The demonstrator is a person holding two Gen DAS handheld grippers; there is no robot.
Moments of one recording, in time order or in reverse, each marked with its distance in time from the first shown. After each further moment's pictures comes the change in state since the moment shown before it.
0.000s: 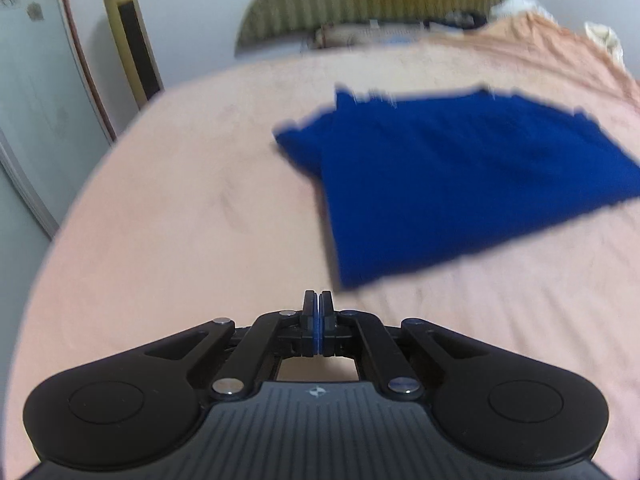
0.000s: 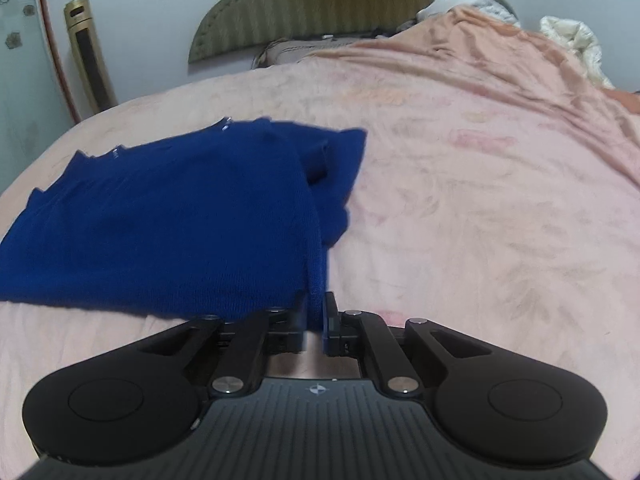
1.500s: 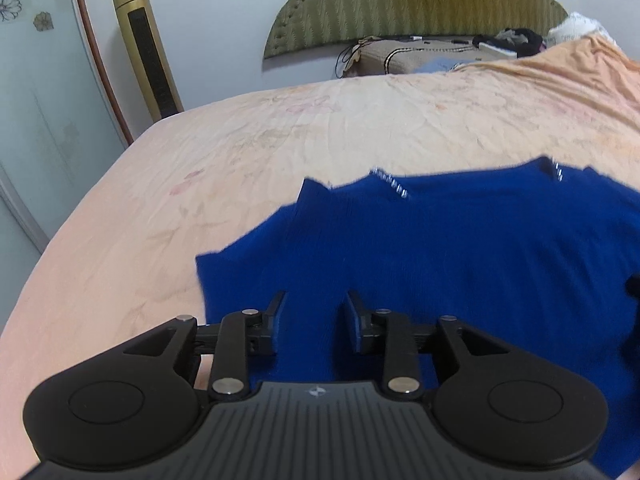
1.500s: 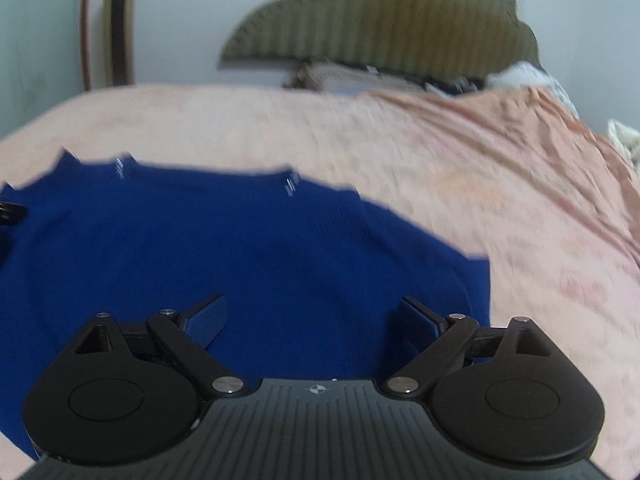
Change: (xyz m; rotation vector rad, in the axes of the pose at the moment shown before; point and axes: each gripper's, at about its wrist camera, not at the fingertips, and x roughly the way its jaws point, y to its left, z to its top) left arm 0.129 -0.073 0.114 -0.075 0.014 0.142; right arm 0.116 0.109 0.077 -0.222 -0.041 -0.065
